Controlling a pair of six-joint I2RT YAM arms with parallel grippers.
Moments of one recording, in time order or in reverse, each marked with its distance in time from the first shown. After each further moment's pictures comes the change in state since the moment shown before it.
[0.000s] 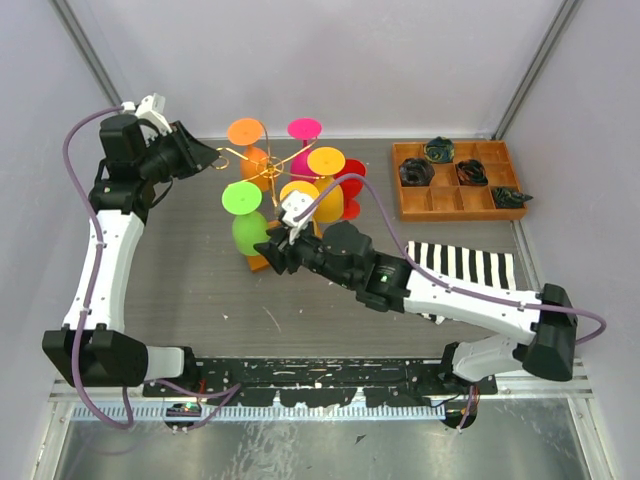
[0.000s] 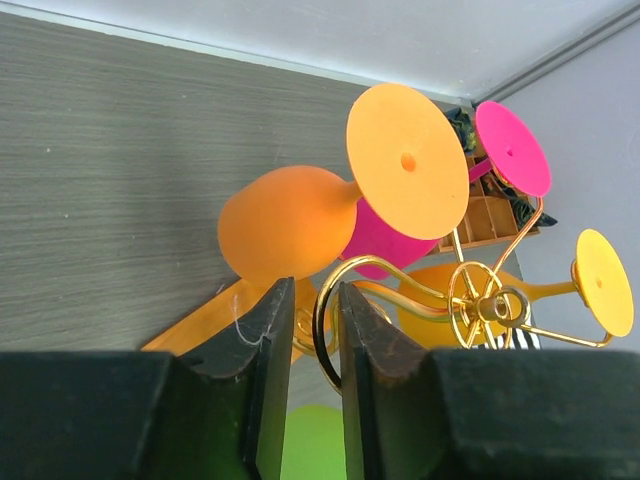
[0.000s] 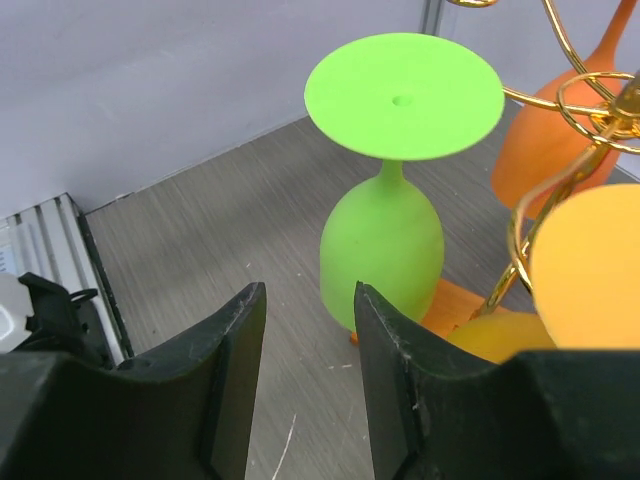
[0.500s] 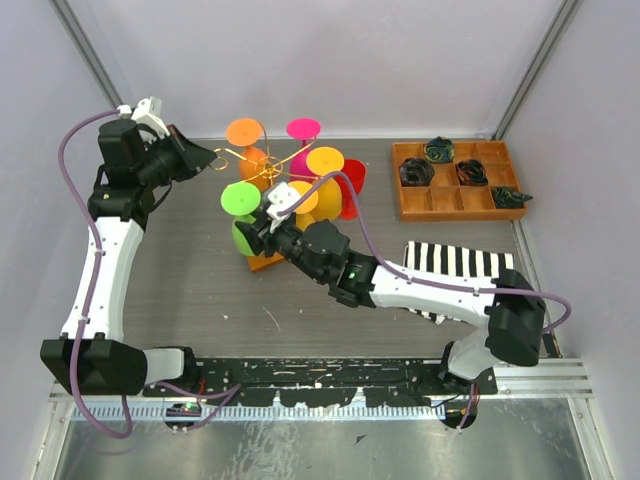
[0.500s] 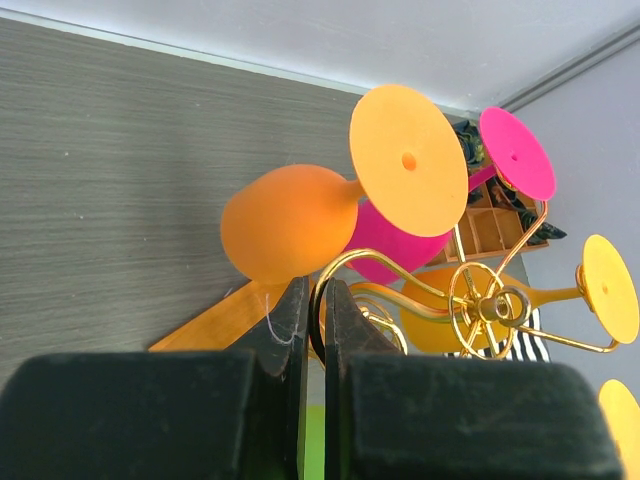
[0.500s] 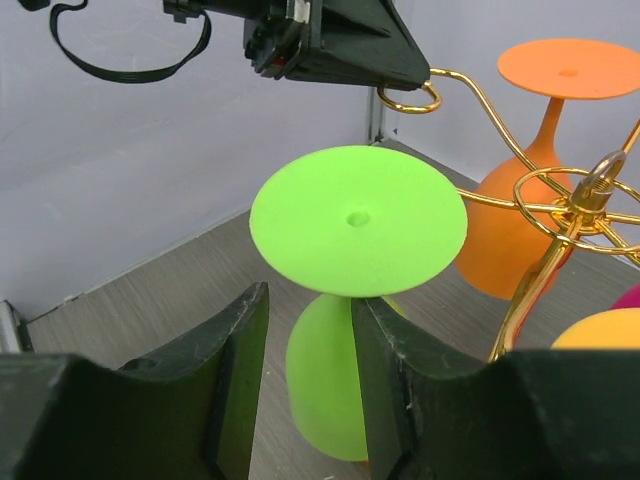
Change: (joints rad) left arm -0.006 -0.036 -0.031 0.008 -0.050 -0.002; right arm 0.000 0.182 0.033 0.335 0.130 -0.050
